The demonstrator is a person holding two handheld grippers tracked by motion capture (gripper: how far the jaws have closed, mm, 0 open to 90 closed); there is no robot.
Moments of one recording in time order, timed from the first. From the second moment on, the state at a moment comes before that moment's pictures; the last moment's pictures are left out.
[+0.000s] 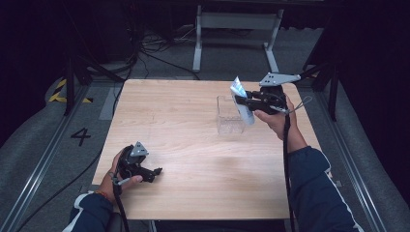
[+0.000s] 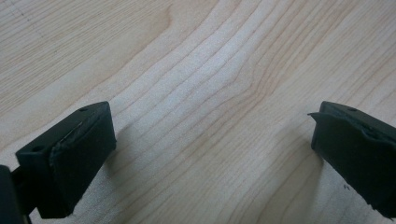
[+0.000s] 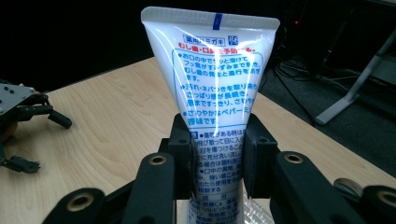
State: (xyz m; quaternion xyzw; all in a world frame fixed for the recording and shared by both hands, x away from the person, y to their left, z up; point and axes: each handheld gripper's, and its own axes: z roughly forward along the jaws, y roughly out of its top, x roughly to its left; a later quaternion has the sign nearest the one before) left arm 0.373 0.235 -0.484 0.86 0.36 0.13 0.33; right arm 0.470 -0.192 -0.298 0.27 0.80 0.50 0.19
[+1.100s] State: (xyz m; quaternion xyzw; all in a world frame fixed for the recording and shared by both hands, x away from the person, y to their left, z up) left arm 0.373 0.235 -0.484 0.86 0.36 0.13 0.33; right arm 0.519 -0.178 -0.322 0.28 0.80 0.50 0.19
